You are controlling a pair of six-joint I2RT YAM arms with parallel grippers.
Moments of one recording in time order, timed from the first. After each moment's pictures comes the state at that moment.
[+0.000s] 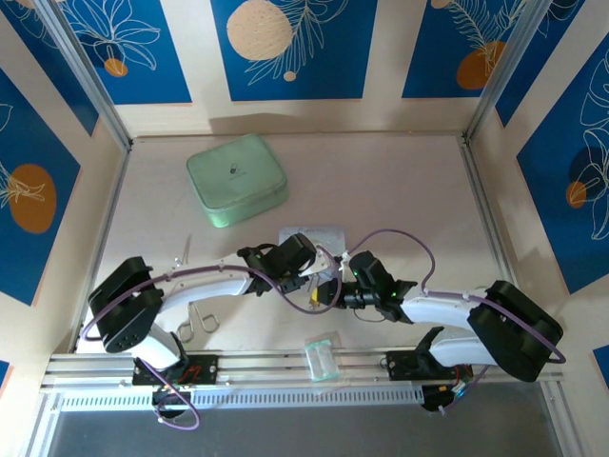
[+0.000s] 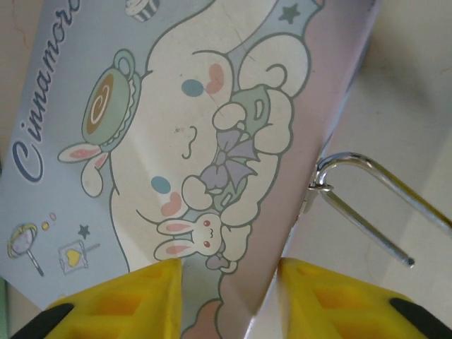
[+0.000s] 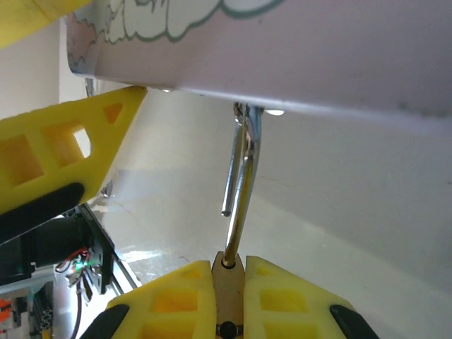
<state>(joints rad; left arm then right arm) -1.02 1.56 0.95 -0.40 -0.28 0.31 0.78 1.27 0.30 0.27 -0.41 0.95</state>
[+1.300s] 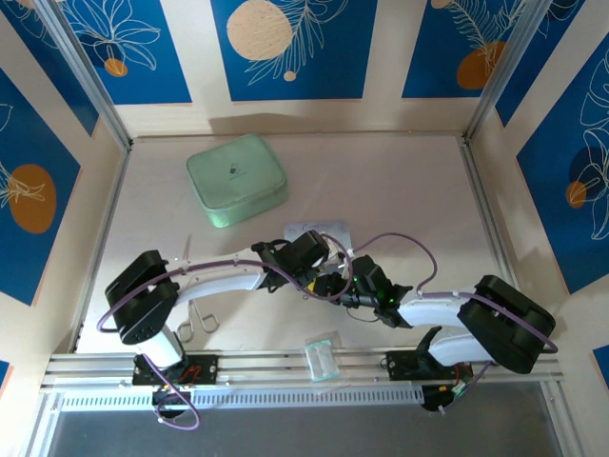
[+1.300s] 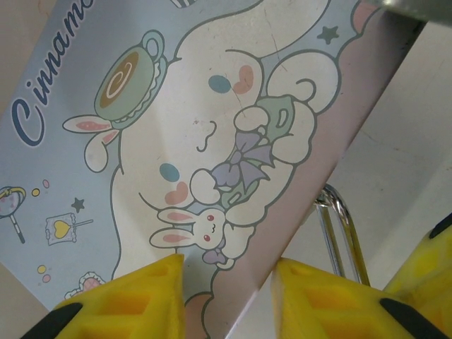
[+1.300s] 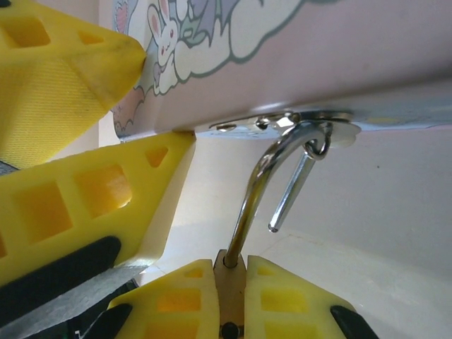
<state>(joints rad) -1.05 1.66 1.07 -0.45 -0.31 0.05 0.82 1.32 0.25 0.48 -0.26 1.13</state>
